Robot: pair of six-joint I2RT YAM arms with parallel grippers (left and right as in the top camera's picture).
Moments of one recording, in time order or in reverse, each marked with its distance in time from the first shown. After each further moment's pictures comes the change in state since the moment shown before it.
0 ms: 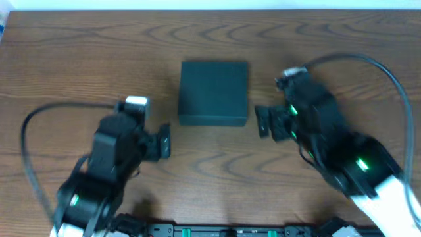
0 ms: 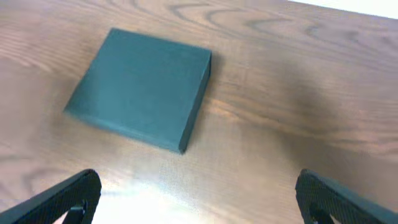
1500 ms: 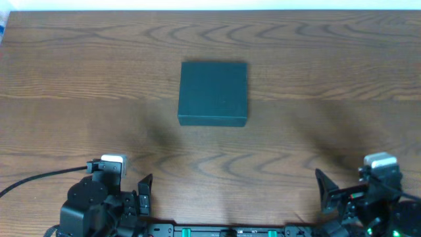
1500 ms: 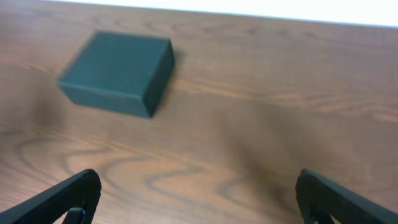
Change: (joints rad) left arm 0.000 -0.333 0.000 -0.391 0.018 -0.027; right arm -0.159 -0.713 -0.232 -0.261 -0.042 -0.080
